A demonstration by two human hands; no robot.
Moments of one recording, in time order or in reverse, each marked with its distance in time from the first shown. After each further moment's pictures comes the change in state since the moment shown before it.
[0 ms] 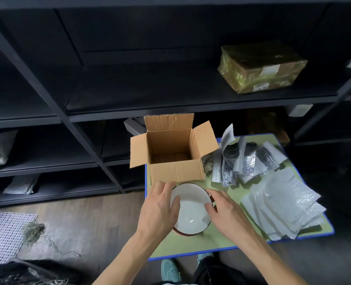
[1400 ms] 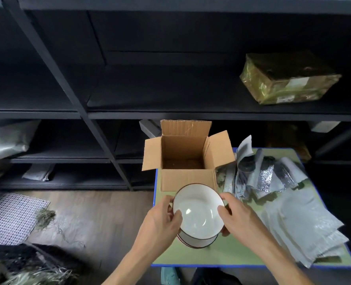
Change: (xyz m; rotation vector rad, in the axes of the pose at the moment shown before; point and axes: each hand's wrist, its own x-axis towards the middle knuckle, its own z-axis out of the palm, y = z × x) left_hand -0.010 0.014 -0.033 -0.375 -0.202 -0.451; right_hand 0.014 -0.021 -0.039 0.120 -0.146 0.036
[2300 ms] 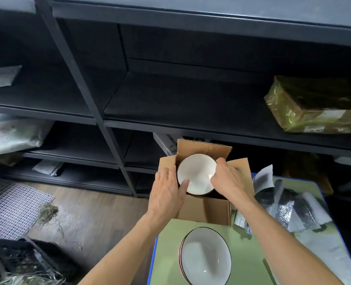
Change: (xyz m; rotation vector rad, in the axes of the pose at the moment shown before) left_hand 0.143 0.001 -0.019 0.439 0.432 0.184; right_hand 0.169 -0.091 -0.018 -0.470 0.155 -0.042
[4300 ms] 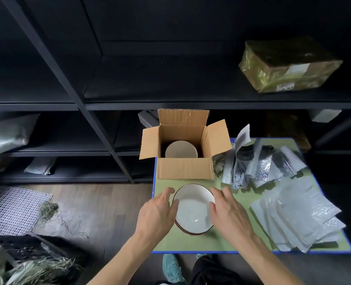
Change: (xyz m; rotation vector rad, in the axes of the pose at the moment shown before) left_hand -0.138 -0.012 0.005 -0.029 -0.239 0.097; right_hand -0.176 0.074 0.092 0.020 0.095 -0.063
